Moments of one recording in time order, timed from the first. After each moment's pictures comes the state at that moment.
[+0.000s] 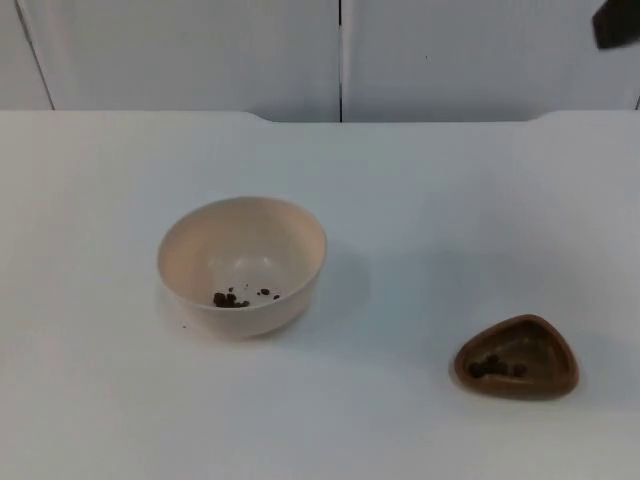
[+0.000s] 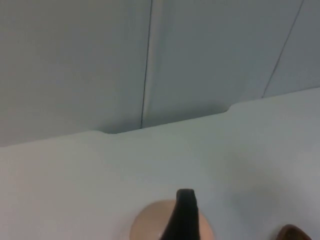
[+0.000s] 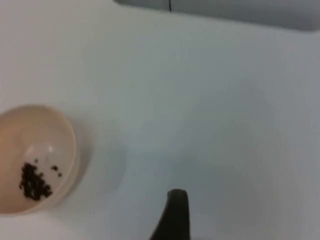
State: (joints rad) right arm 0.52 1.21 -0.97 -0.28 0.51 0.44; left arm -0.22 0.72 -1.08 -0.32 0.85 0.16
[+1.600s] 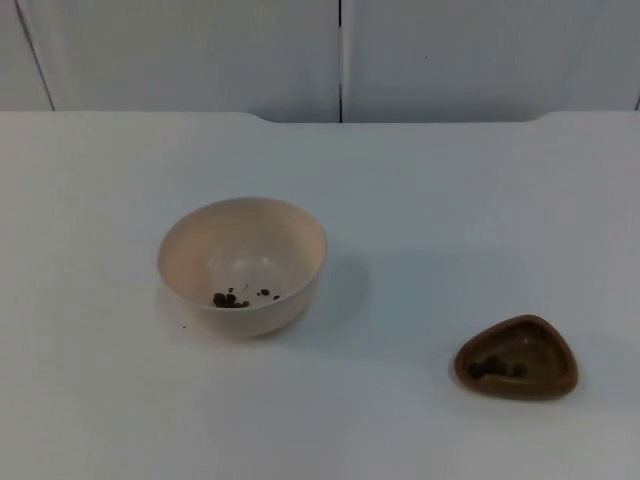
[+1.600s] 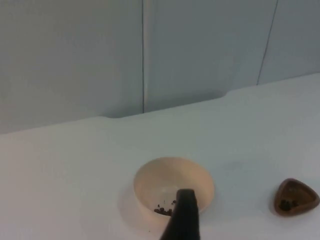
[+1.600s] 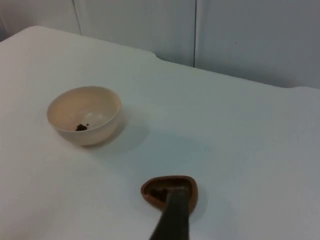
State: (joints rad) right arm 0.52 0.08 -0.63 -0.05 0.99 0.03; left arm -0.22 0.07 -0.67 -0.29 0.95 0.16
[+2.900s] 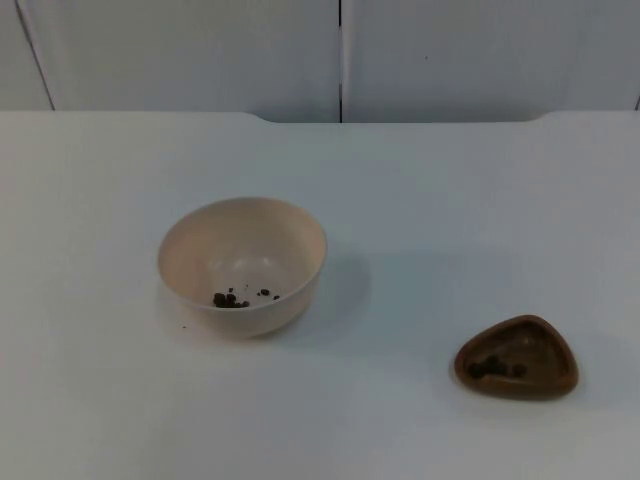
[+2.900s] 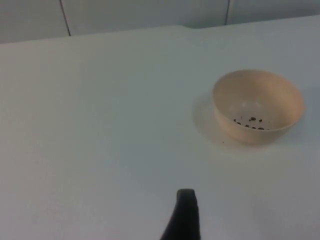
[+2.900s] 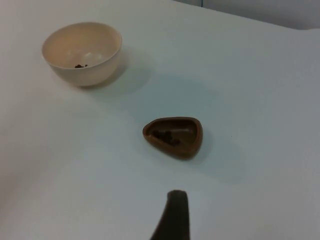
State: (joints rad) right arm 0.52 0.00 -0.52 -0.03 1.09 0.01; left arm -0.22 0.00 -0.59 0.00 1.14 -0.03
